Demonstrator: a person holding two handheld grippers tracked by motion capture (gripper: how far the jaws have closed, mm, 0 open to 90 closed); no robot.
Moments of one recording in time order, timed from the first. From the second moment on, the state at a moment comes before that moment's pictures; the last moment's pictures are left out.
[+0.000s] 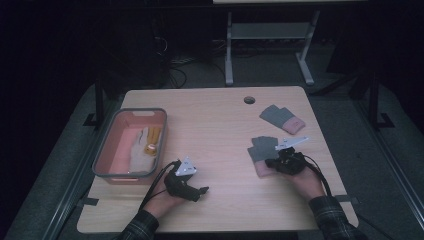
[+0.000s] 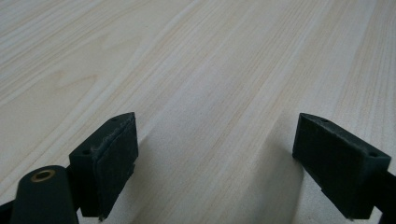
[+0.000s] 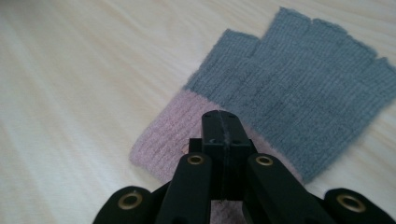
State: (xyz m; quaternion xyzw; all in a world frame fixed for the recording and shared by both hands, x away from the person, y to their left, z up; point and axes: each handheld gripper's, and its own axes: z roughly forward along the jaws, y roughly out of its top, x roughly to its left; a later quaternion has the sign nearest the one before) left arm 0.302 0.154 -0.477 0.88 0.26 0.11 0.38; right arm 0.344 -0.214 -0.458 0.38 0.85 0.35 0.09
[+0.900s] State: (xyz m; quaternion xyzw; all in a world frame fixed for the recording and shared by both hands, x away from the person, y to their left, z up) left arm 0.302 0.154 -0.477 0.88 0.26 0.11 0.37; right arm 0.328 -0.171 -0.447 0.32 0.87 0.37 0.08
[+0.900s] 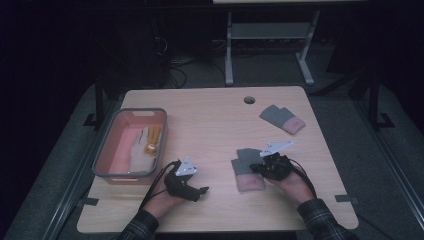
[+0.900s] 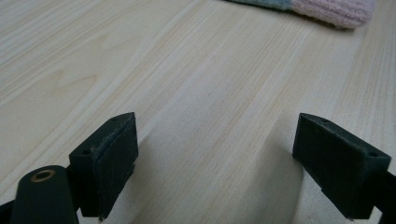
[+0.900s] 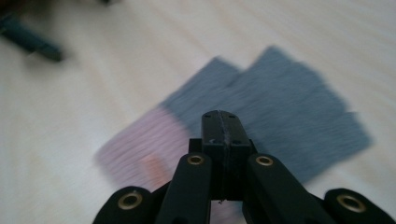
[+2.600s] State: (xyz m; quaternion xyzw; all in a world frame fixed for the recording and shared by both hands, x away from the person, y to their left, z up) left arm 0.301 0.154 -0.477 0.88 0.26 0.11 0.37; right arm 0.391 -0.227 -0.437 0.41 0.81 0.39 0.13
